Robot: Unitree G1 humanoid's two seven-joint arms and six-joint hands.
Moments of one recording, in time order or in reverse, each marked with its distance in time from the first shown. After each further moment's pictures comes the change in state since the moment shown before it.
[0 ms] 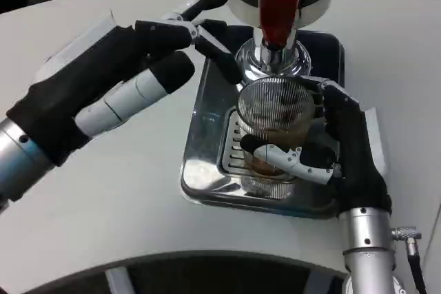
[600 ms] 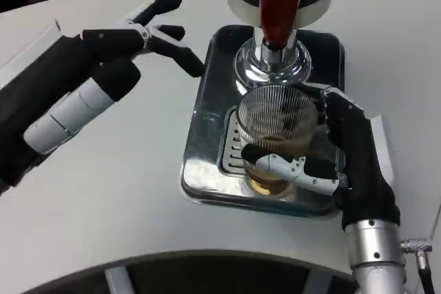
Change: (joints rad) left arm 0.134 0.021 0.132 -0.074 -0.069 0.006 0.000; right arm 0.102 0.009 0.012 -0.173 -0.001 0.058 0.057
